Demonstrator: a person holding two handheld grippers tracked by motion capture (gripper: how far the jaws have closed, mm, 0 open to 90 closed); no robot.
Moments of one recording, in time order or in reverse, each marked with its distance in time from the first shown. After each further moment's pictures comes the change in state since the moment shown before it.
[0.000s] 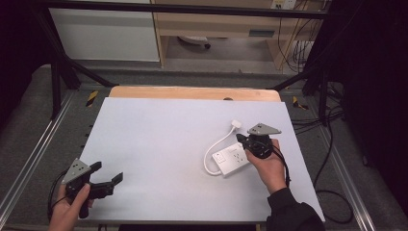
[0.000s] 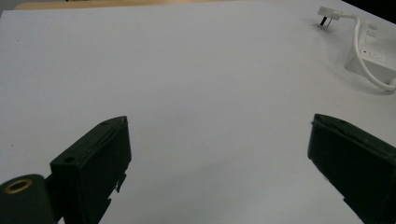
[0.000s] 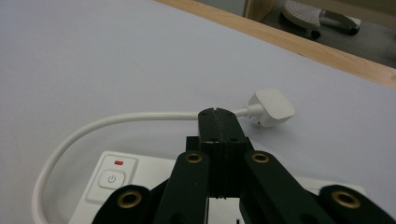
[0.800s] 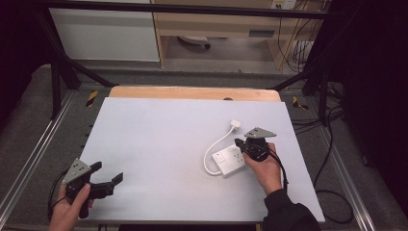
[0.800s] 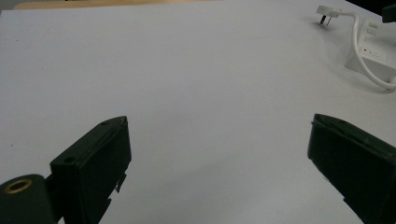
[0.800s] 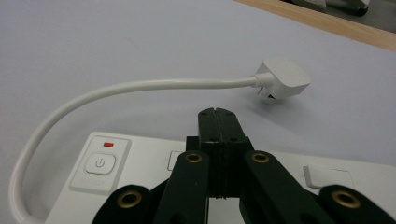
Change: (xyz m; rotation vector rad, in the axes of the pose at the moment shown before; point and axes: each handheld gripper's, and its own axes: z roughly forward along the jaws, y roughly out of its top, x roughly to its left) left arm 0.000 0.000 0.000 0.003 -0.001 0.004; right arm 0.001 -0.018 0.017 0.049 0.004 0.026
